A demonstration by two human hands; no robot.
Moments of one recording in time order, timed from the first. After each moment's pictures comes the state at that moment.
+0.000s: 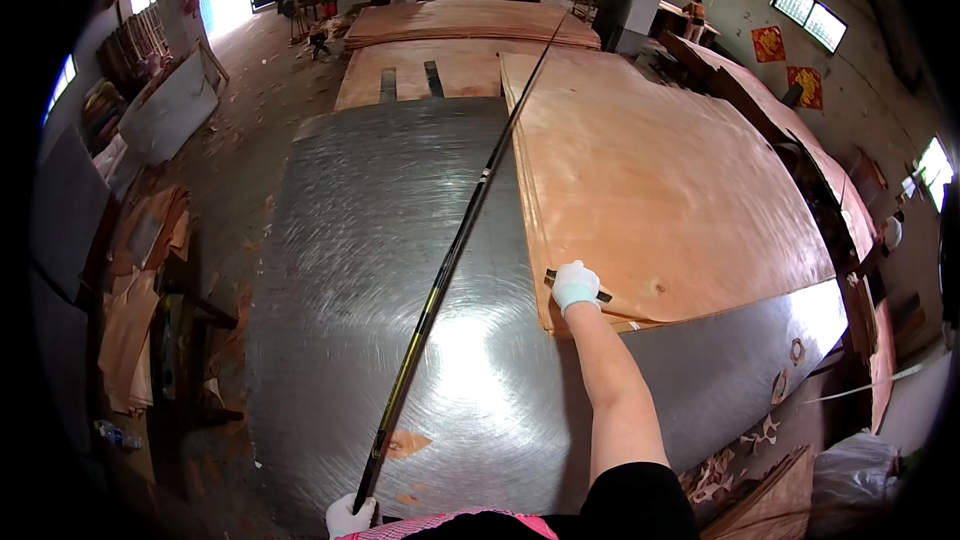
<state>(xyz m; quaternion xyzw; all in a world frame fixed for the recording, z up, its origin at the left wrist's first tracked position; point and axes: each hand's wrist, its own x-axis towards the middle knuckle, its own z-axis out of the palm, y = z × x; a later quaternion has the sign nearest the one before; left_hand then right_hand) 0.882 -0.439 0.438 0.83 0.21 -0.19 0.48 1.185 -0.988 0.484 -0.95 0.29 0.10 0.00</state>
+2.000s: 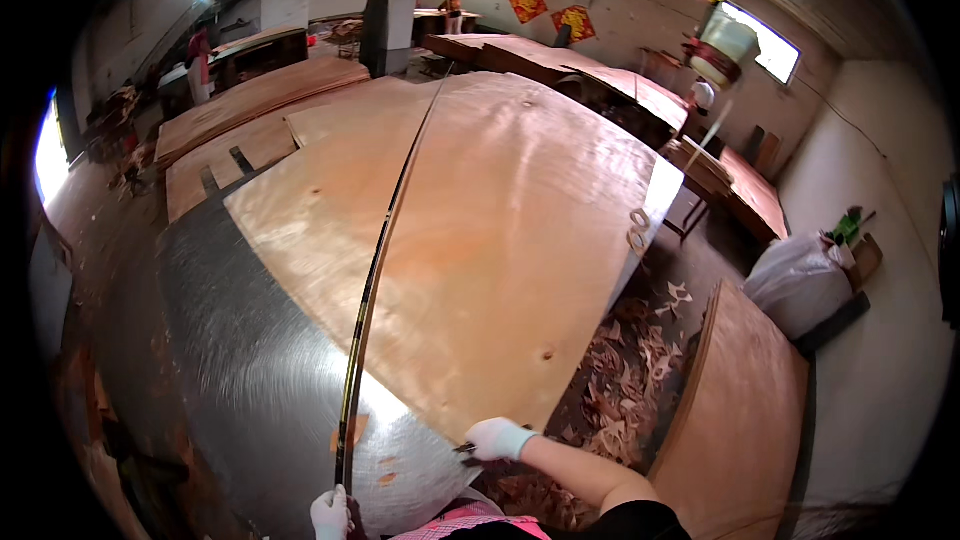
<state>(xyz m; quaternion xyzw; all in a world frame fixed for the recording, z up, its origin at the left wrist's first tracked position) 0.943 -0.402 0.453 0.79 0.01 -0.36 0.49 0.787 -0.758 0.482 -0.93 0.12 0.29 0.19</state>
